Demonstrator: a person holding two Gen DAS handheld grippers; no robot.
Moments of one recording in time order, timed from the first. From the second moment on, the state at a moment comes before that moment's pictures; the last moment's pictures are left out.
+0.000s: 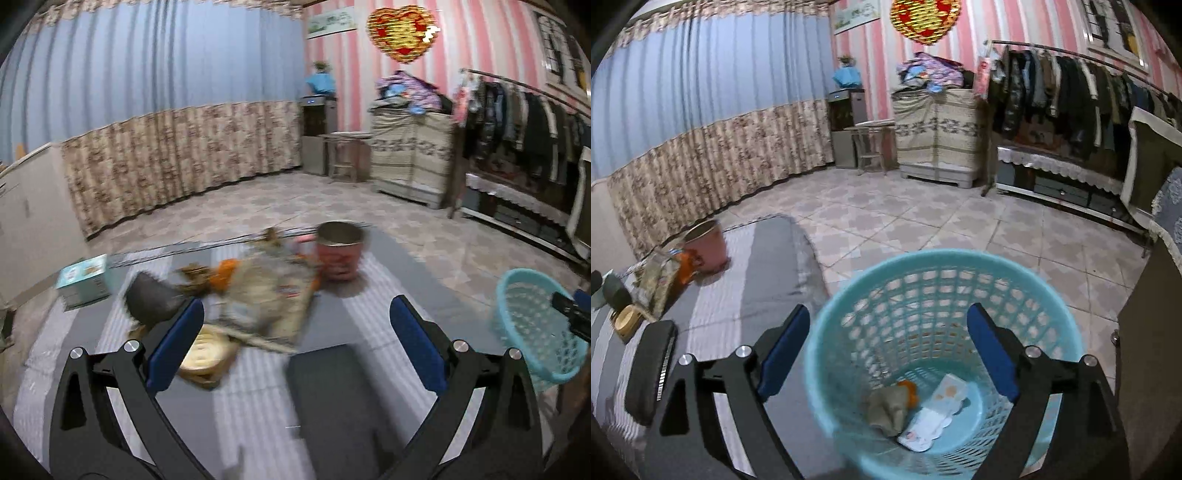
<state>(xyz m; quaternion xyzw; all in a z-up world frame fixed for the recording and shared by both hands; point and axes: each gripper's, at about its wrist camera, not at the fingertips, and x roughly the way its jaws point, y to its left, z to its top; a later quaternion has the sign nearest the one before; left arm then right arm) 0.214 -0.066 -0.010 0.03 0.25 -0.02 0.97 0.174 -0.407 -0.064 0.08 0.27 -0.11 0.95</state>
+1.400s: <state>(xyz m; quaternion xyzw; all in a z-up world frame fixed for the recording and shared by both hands) 0.301 0.096 -0.055 0.01 0.32 0.02 0.95 0.261 -0.229 -0.068 0.02 0.35 0.01 0.93</state>
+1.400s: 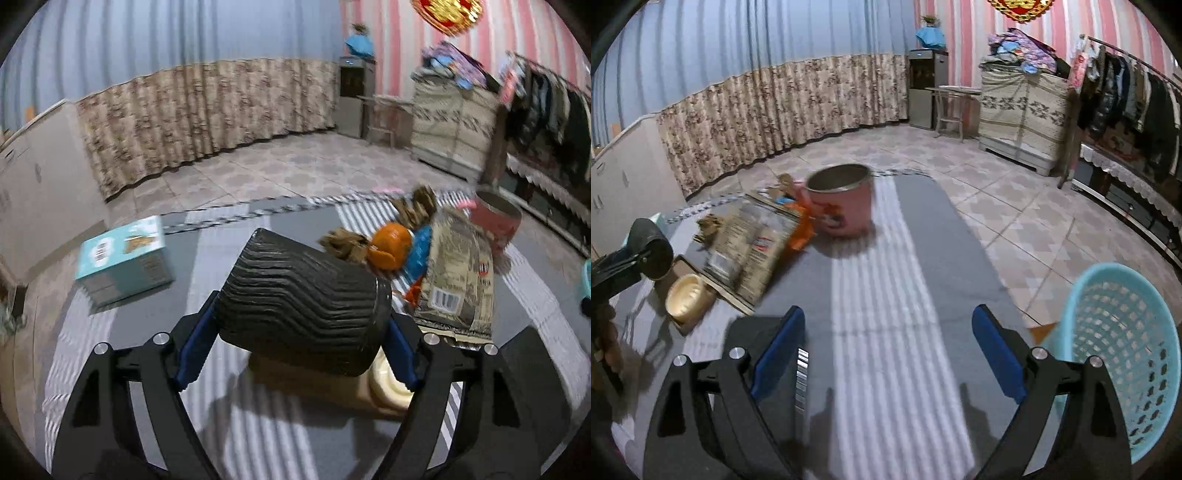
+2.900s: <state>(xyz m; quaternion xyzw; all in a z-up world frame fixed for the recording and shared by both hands) 0.262 0.132 -0.044 -0.01 0.28 0.07 0.96 0.269 -0.206 -0.030 0.02 0.35 0.08 0.93</state>
